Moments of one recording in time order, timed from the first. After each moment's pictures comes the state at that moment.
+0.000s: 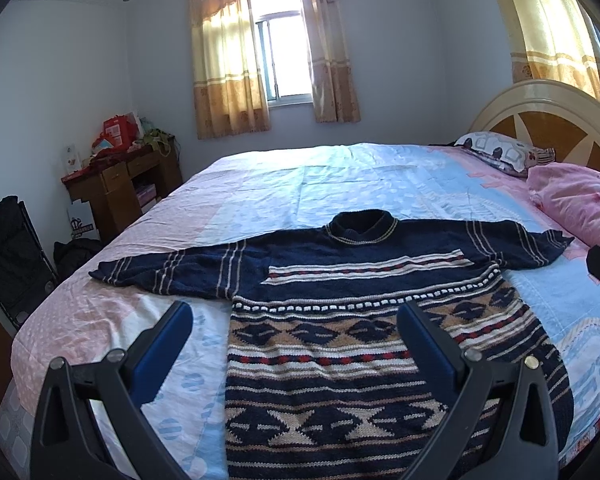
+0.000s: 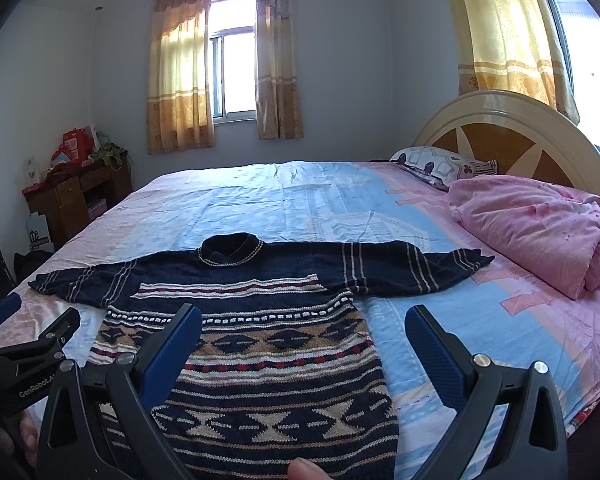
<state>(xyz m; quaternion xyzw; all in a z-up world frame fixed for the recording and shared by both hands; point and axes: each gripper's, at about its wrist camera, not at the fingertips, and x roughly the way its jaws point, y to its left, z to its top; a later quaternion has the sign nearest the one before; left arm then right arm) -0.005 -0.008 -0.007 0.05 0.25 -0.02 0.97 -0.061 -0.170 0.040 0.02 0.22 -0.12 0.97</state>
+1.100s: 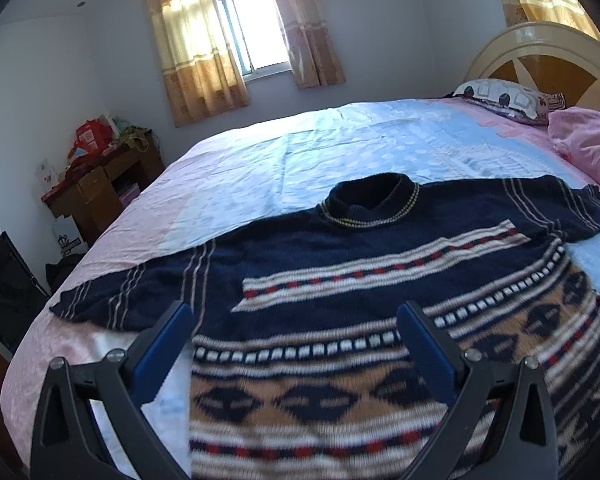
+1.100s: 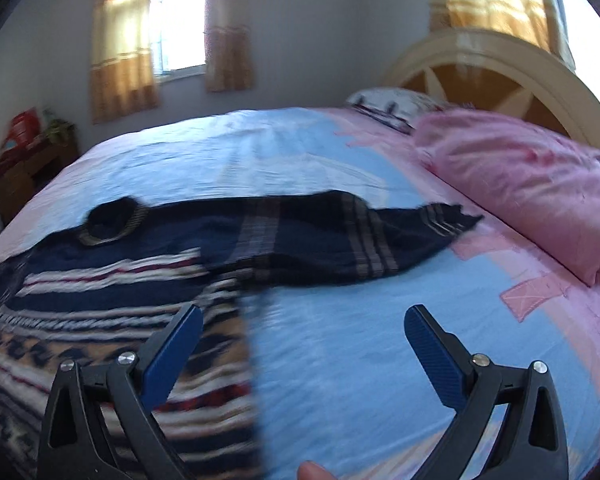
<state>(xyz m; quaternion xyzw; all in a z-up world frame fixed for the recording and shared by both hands) 0.130 -0.041 -0.067 0.12 0.30 -0.03 0.95 0.055 -0.345 -0.047 0.06 0.31 -0.19 0.93</state>
